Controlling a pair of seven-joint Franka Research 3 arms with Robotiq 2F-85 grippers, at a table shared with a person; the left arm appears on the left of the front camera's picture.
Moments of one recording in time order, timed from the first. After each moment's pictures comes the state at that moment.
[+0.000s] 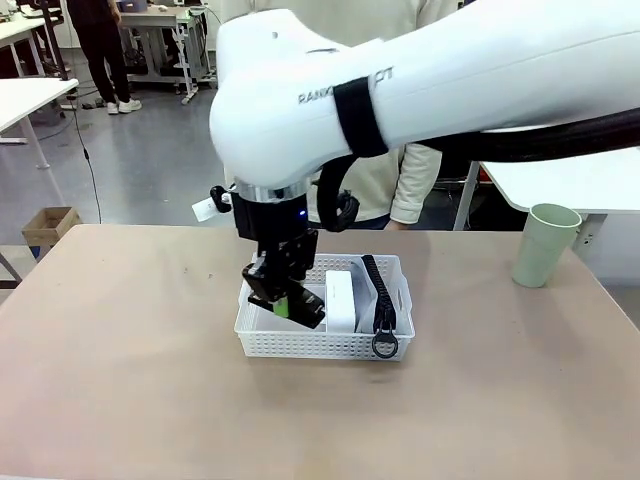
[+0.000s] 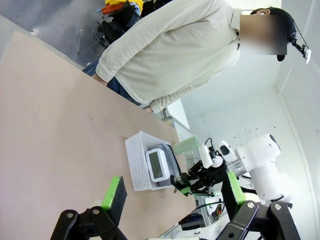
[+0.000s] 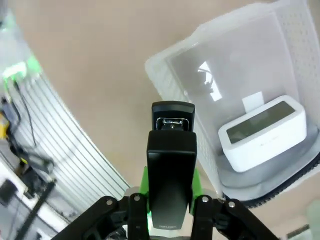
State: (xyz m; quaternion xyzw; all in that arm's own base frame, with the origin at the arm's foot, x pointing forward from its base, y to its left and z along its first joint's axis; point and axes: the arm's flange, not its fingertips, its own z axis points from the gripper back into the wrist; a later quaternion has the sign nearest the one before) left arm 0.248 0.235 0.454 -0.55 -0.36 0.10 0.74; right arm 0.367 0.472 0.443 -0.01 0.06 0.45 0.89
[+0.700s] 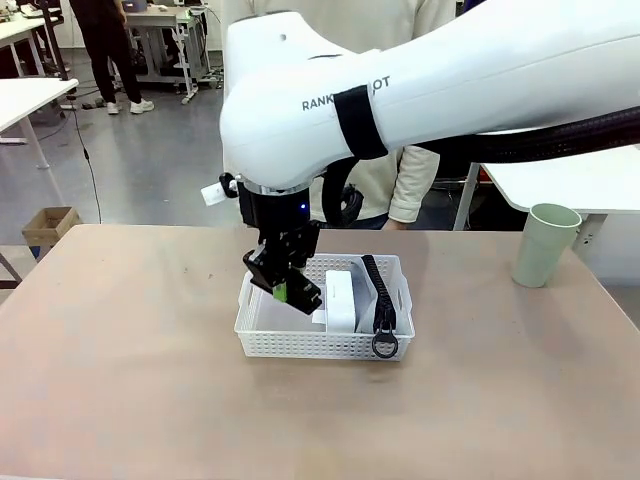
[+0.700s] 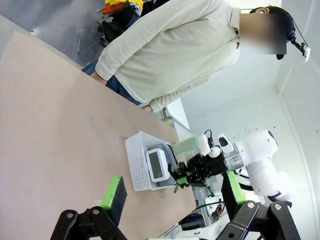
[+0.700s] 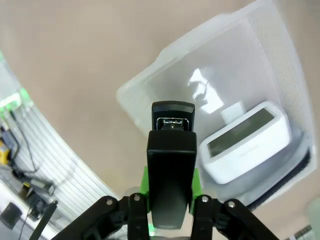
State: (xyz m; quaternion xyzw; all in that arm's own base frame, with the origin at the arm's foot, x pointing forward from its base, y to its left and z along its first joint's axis) left arm 0.248 0.235 0.454 -0.55 -0.36 0.10 0.74; right arm 0.399 0.462 0.443 0.00 0.02 0.42 0.91
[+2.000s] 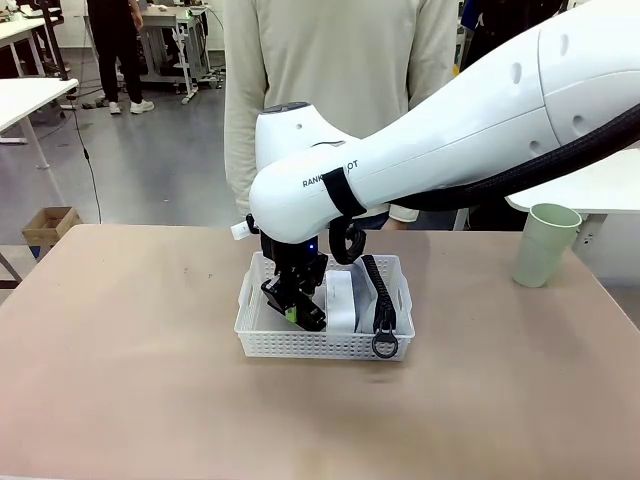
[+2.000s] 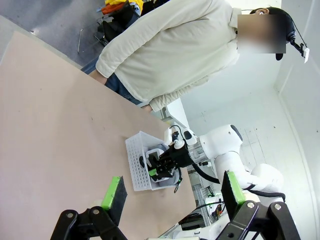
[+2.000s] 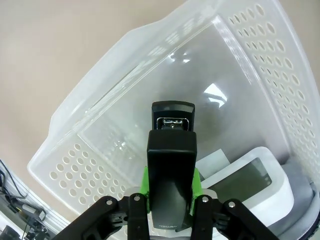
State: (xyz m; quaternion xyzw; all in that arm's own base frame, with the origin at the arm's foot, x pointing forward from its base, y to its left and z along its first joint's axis) left arm 0.248 0.235 0.454 -0.55 -0.36 0.10 0.74; right arm 0.453 0.453 0.338 0.00 0.04 0.39 0.92
